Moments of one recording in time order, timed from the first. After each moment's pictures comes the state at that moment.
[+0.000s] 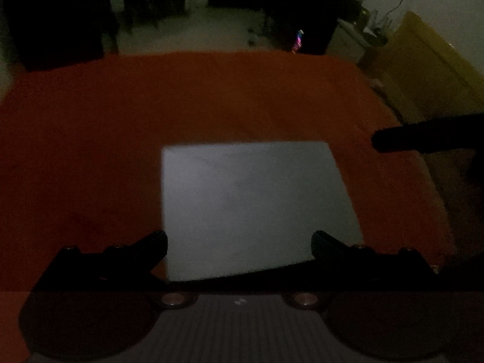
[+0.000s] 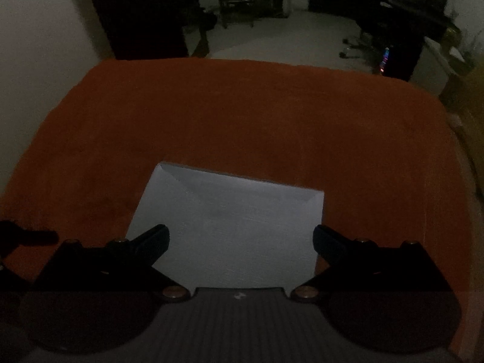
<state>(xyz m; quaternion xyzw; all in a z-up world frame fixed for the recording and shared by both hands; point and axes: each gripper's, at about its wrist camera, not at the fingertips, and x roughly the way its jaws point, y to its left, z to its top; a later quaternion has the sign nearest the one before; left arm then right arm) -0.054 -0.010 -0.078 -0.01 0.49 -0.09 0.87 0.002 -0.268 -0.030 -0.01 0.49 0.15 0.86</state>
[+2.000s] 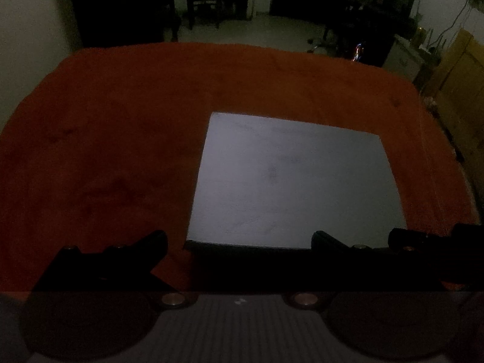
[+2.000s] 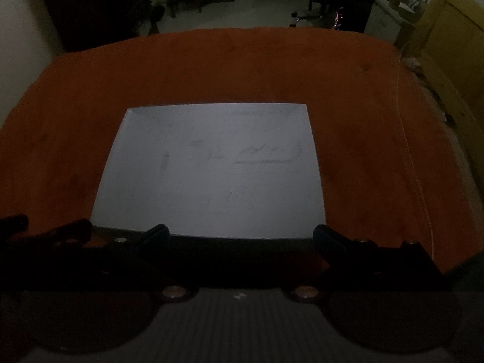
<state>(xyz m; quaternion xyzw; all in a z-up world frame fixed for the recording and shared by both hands) -0.081 -0.032 -0.144 -0.03 0.48 0.03 0.87 -0.131 -0.257 -0.089 0.01 0.52 0.05 0.86</state>
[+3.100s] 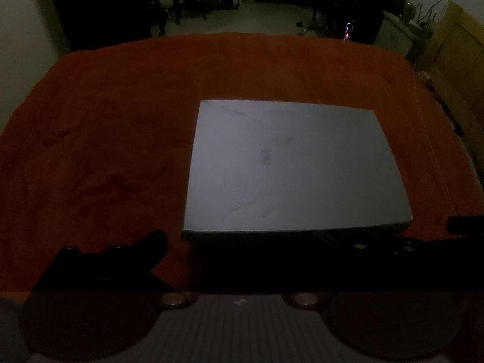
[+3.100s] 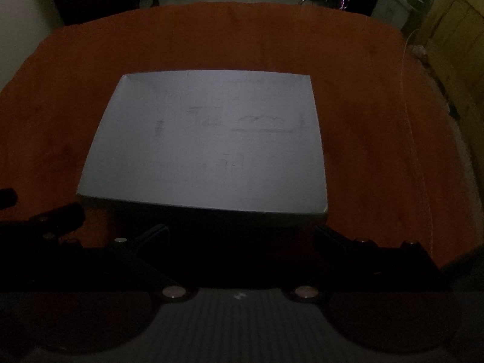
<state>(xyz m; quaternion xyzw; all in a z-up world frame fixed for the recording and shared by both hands) -0.084 -0.045 -0.150 0.00 0.50 0.02 0.86 -0.142 -0.279 -0.104 -0.01 0.55 0.06 0.83</state>
